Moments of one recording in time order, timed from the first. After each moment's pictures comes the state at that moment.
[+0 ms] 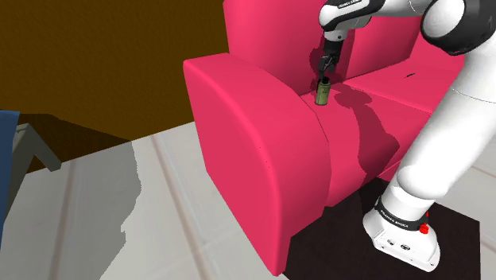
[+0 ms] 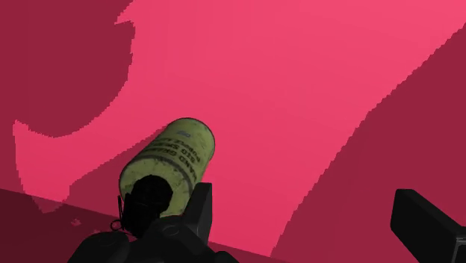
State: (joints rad) arm -0.11 -0.04 -0.53 -1.86 -0.01 1.91 -0.58
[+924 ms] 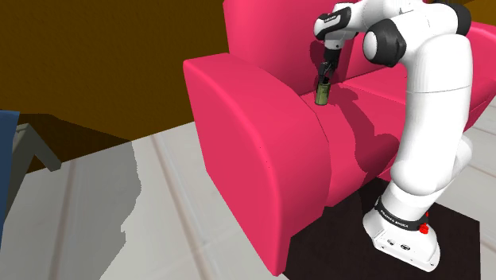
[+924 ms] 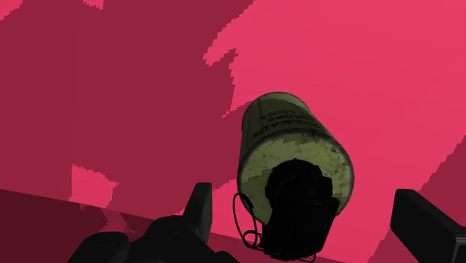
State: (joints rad) arm -0.27 0.37 -0.58 -1.54 0.24 1.90 -0.80
